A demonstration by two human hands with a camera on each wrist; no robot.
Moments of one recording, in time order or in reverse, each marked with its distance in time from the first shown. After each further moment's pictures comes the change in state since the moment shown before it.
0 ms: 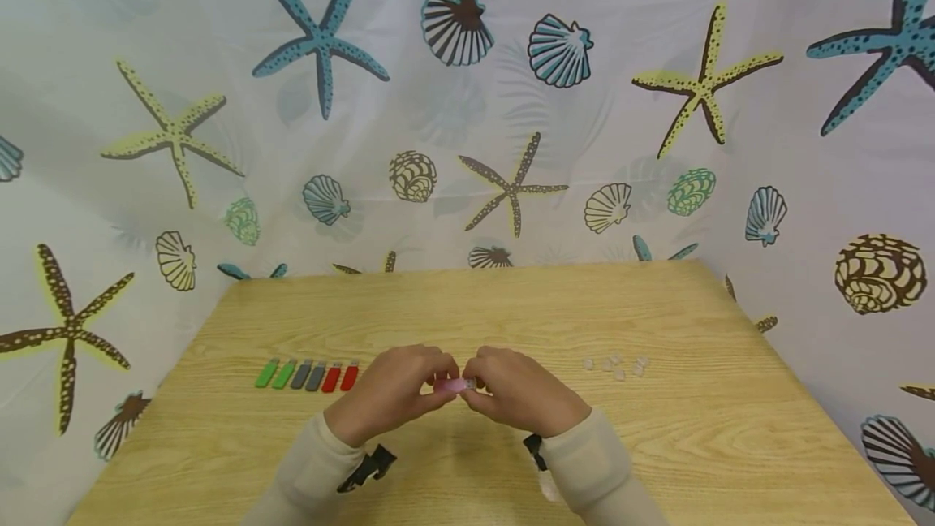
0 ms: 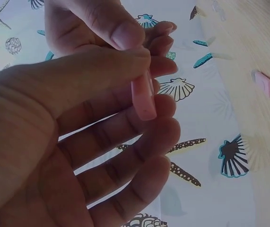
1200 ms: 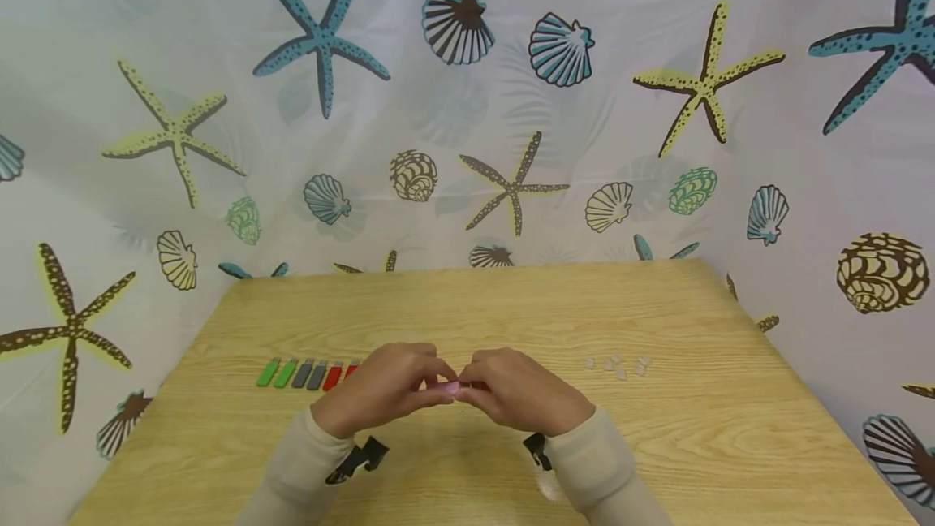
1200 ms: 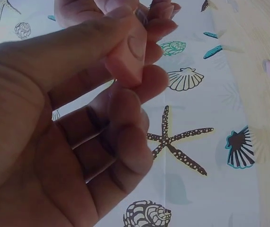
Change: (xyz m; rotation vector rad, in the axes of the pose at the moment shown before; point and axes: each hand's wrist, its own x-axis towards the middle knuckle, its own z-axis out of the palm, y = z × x) left_hand -0.002 -0.007 -0.015 -0.101 -0.068 0.072; right_hand 0.000 0.002 -0.004 0.092 -0.006 -0.138
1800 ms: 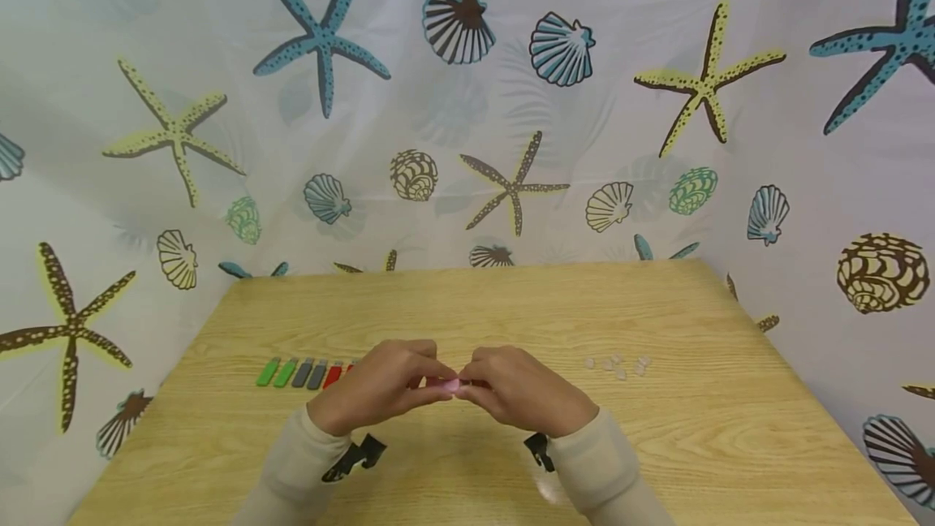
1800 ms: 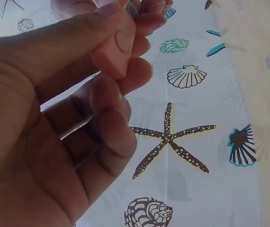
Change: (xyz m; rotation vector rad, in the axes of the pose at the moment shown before) left_hand -0.003 -0.003 -0.004 -0.028 0.057 0.105; right_hand -0.001 -0.004 -0.004 -0.034 0.045 -0.027
